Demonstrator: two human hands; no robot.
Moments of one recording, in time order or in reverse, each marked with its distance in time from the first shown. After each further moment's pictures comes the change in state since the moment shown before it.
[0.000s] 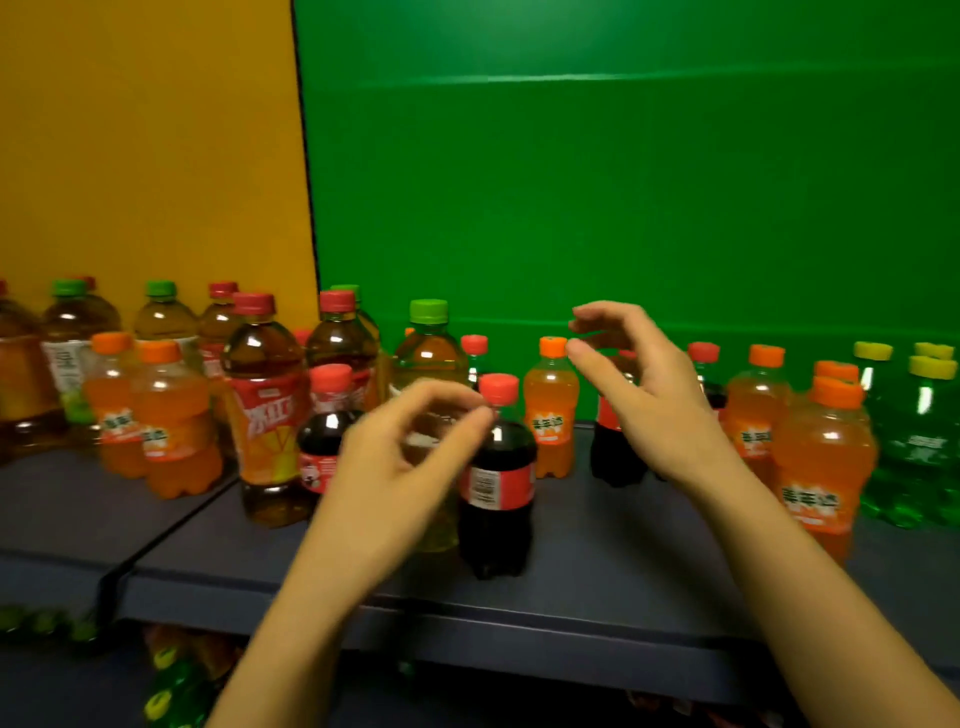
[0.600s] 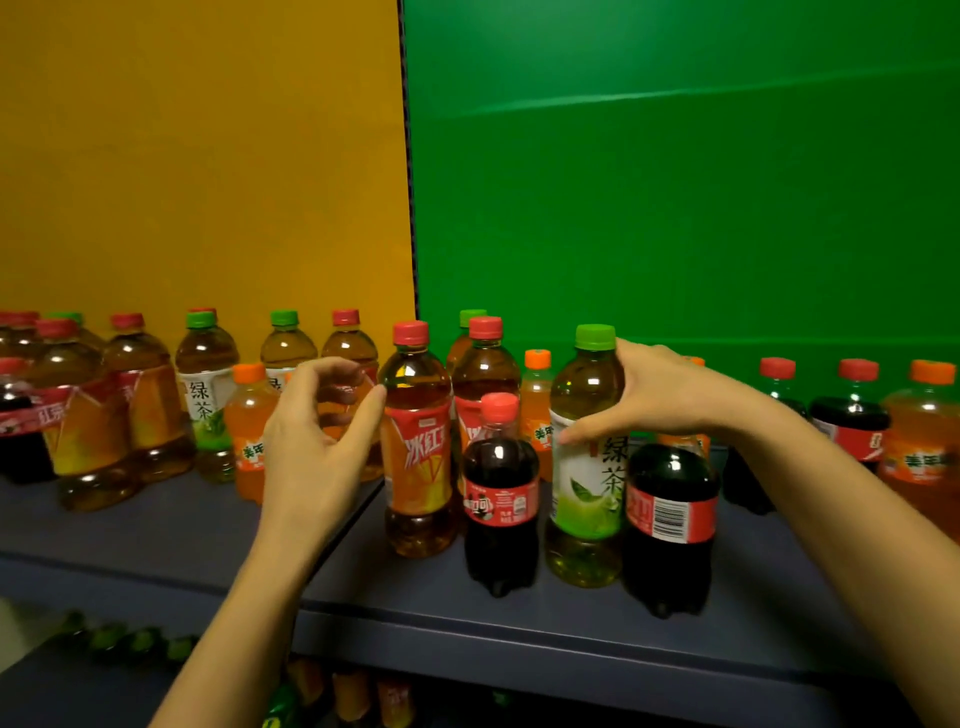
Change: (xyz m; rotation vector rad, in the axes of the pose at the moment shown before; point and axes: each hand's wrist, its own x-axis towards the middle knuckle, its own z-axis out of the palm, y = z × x) left_hand 0.030 -0.072 -0.157 0.344 0.427 0.076; right_hand 0.059 -0.043 0.088 -0.457 -0.560 0.219
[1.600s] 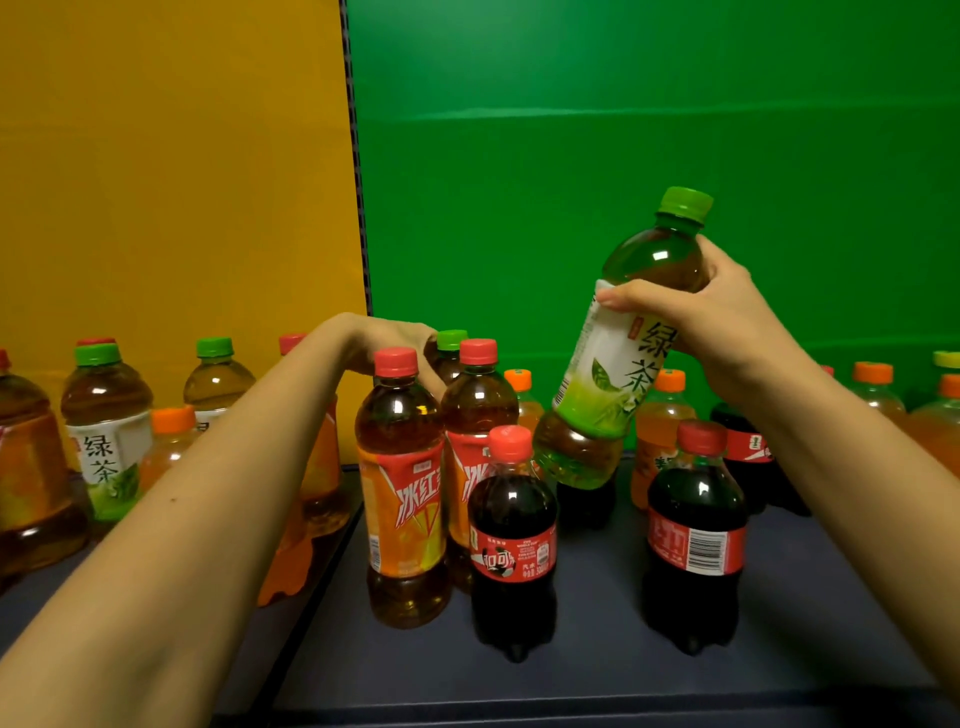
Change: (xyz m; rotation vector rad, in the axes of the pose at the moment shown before) left_hand 0.169 -0.024 0.095 0.146 -1.499 -0.082; right_hand 0.019 -0.012 -0.024 0.716 0.700 -0.004
